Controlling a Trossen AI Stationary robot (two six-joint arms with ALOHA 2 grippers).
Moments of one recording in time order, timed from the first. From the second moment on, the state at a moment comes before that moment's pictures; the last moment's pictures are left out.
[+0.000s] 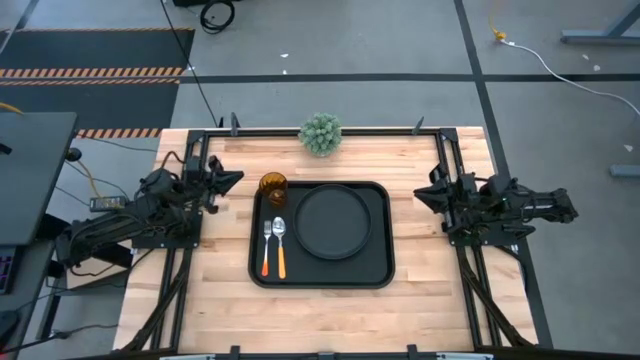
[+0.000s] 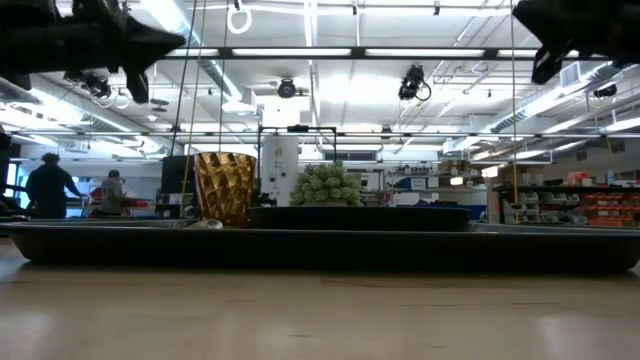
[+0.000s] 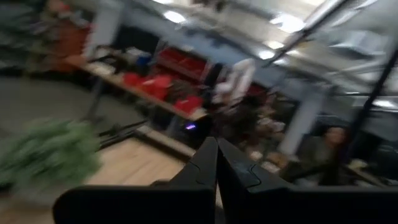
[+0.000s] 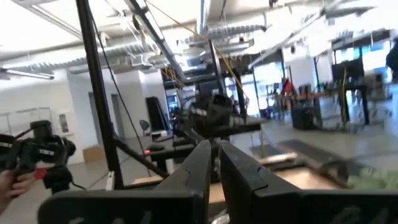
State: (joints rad) left arm 0.44 0.24 0.14 0.33 0.16 -0.46; right arm 0.06 0.01 0.14 0.19 0.08 0.11
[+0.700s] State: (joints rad) left arm 0.43 0.18 0.14 0.33 0.38 -0.41; right arm 0.06 0.01 0.01 0.32 0.06 0.14
